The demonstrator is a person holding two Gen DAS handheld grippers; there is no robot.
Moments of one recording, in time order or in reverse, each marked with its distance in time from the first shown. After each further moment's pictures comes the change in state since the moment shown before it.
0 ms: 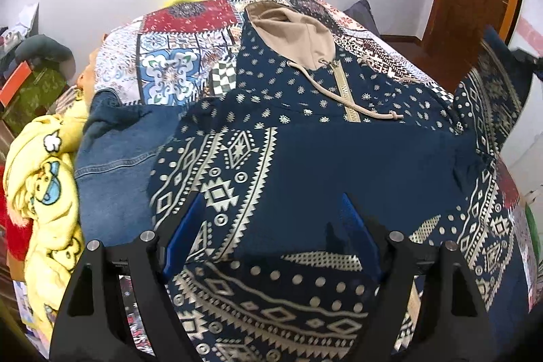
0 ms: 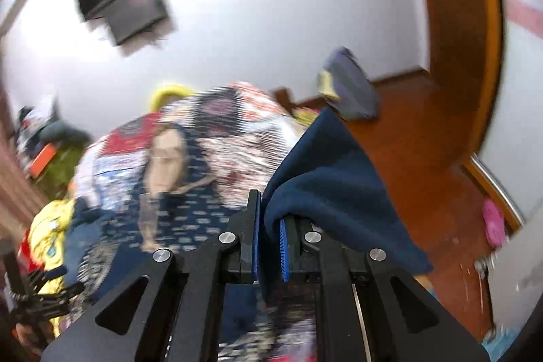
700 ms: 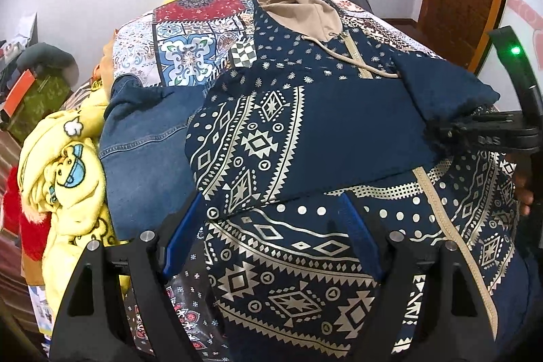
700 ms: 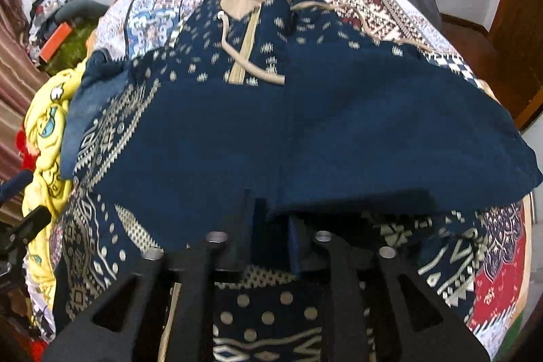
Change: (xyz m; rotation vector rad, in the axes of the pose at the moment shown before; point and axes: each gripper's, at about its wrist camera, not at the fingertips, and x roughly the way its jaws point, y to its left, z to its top) left arm -0.020 0.029 -0.041 0.070 0.036 0.015; right arm 0.116 0.113 -0.120 -0.125 0.524 0.051
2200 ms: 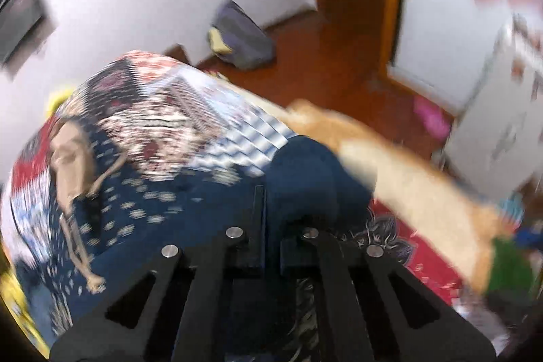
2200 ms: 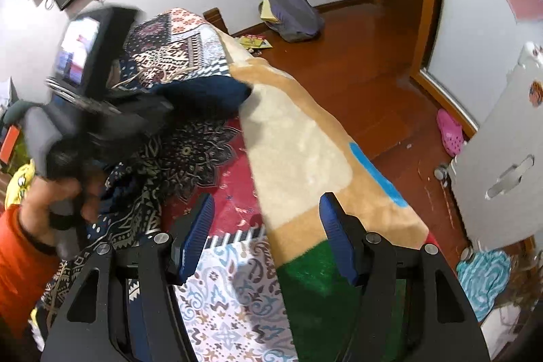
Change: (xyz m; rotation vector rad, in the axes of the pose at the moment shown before) left arm 0.078 -0.320 0.166 0.314 -0.105 -0.211; right arm -0.132 -0.191 -0.102 0.332 -0.239 -0.214
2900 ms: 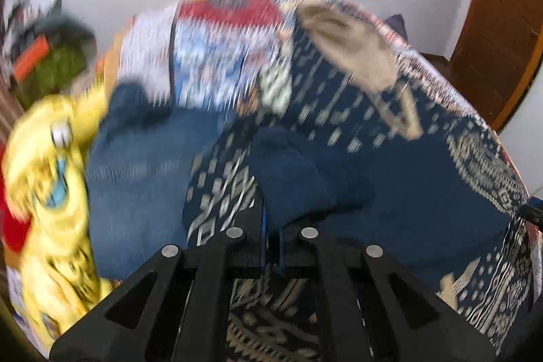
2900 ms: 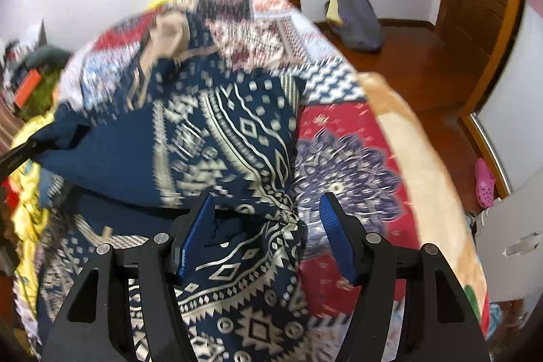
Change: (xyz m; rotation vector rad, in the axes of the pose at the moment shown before) left arm -0.096 0.289 -0.192 -0.506 0.079 0.258; right arm 0.072 0.125 0.018 -0.234 0.085 0.041
